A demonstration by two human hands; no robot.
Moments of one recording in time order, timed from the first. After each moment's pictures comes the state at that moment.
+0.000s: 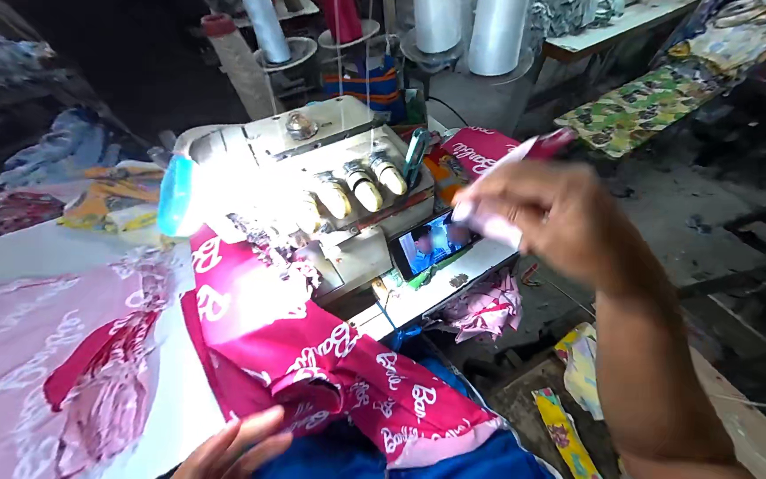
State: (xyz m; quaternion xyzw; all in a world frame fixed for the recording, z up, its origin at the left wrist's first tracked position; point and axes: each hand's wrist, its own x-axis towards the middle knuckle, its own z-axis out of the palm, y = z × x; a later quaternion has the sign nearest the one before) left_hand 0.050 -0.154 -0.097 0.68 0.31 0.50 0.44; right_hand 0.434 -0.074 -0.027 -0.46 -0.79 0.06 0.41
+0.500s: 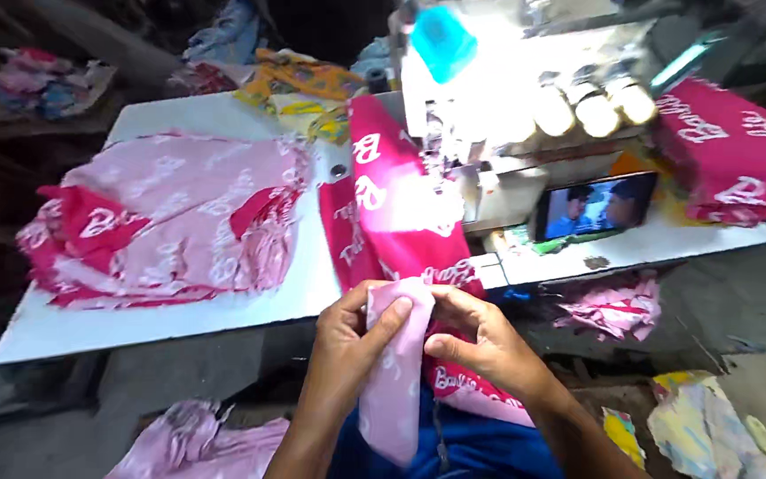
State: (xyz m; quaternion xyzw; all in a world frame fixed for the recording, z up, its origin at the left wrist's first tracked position) left_hand 0.053 -0.132 -0.116 0.50 0.49 0.53 0.48; right_hand 0.234 -0.113 -0.152 -0.25 -0.58 0.61 0.47
